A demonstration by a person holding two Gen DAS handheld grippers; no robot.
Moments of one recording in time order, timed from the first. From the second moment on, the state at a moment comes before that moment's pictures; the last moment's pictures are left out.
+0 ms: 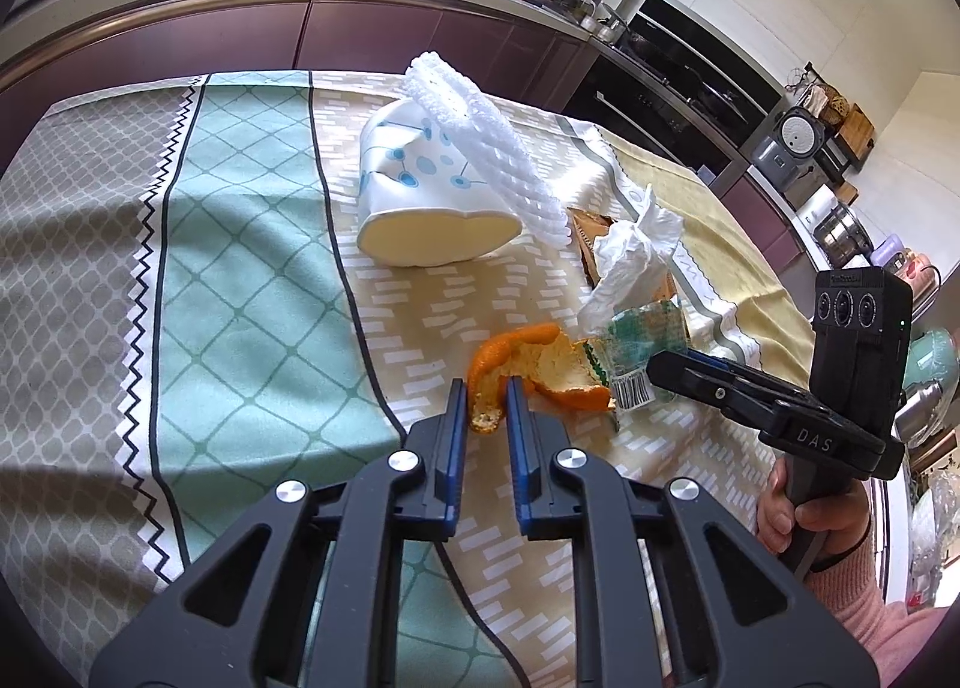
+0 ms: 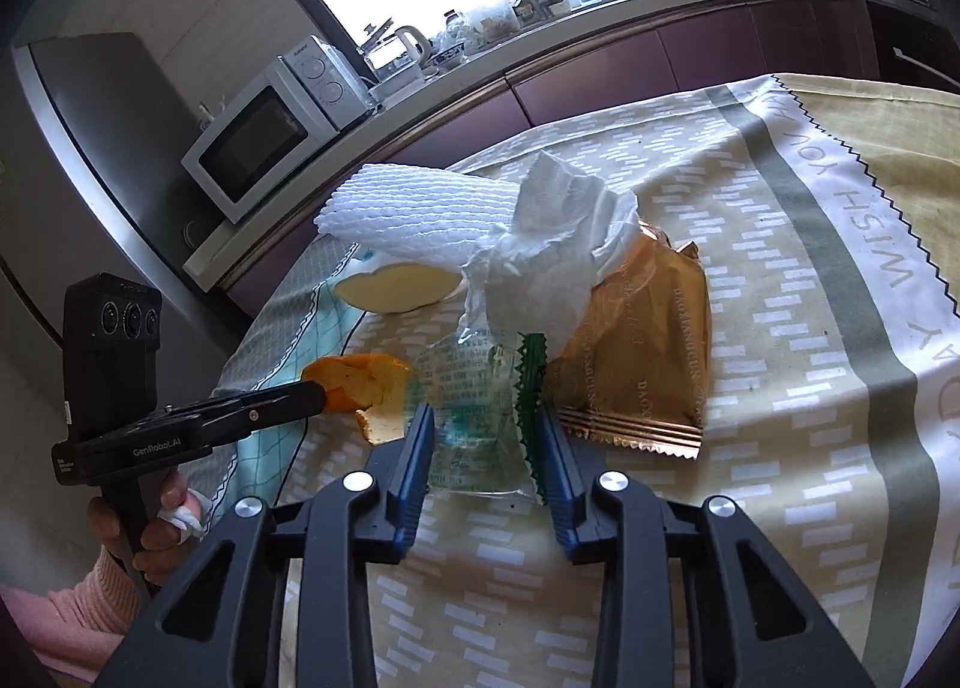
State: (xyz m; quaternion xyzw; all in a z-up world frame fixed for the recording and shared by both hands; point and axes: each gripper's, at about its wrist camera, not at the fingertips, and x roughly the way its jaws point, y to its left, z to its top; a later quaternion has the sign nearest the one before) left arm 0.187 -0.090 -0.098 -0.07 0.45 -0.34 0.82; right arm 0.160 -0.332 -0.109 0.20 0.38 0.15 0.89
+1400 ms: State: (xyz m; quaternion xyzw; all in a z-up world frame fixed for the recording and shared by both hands) left arm 0.112 0.218 -0.013 -0.16 0.34 -0.14 0.92; right arm 0.205 -0.099 -0.049 0.12 0.36 0.39 0.84
